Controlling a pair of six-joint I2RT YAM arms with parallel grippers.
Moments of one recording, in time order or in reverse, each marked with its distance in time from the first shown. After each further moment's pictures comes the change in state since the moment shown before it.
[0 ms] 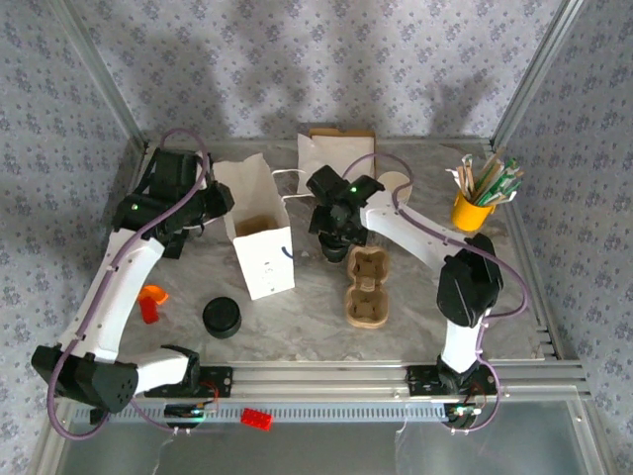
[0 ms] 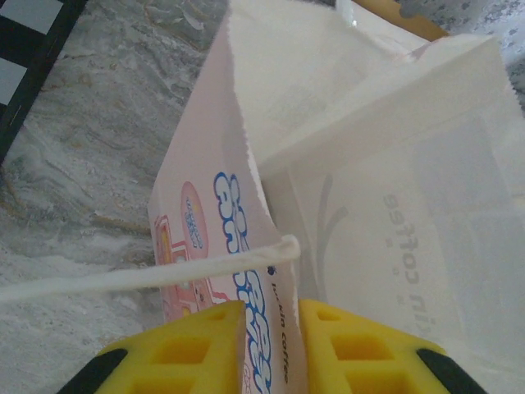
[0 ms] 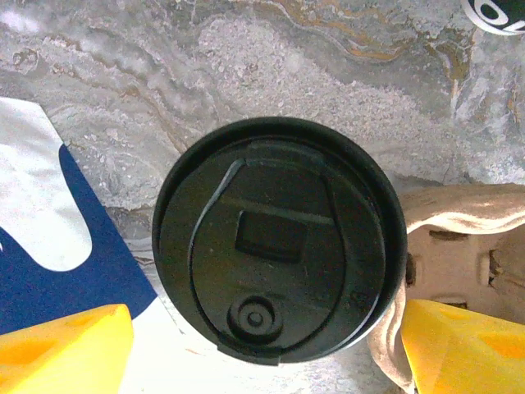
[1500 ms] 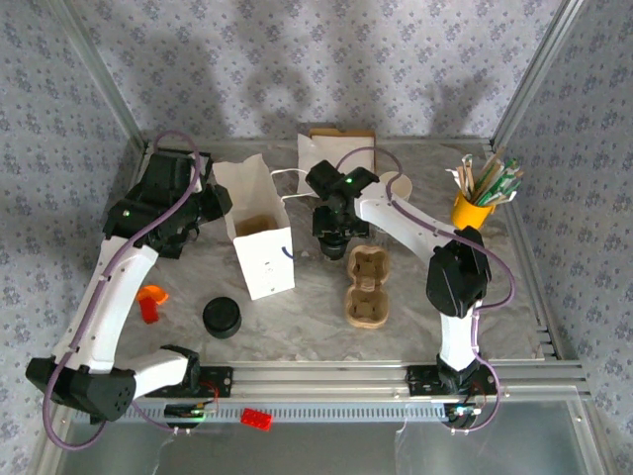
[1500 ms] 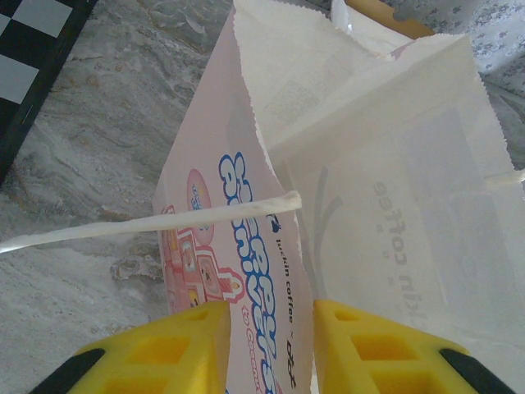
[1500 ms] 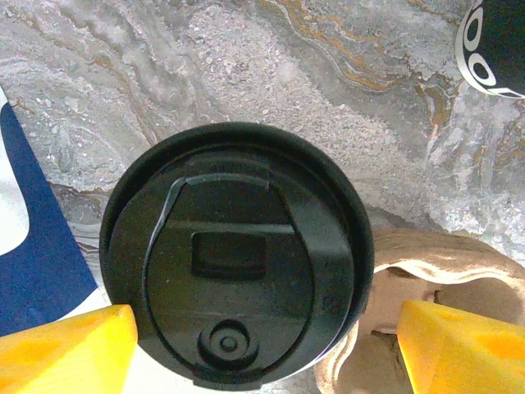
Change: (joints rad) left arm 0.002 -0.042 0.009 -0.038 -0.002 0.001; right arm -0.030 0.080 0.093 -0.093 -0.006 -0.241
